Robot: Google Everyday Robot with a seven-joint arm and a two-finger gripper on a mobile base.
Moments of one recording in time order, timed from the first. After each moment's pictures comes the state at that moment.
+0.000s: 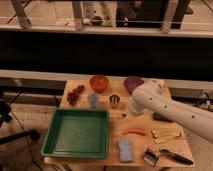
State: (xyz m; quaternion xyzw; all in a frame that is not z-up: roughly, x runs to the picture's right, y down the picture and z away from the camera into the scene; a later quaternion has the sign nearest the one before) arm 0.133 0.133 0.773 -0.23 -0.10 -0.10 0.96
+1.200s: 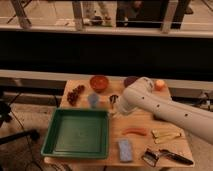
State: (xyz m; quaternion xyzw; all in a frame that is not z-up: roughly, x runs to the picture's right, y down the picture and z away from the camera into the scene) arm 0.069 0.115 0.761 -0.19 -0.17 -0.17 0.95
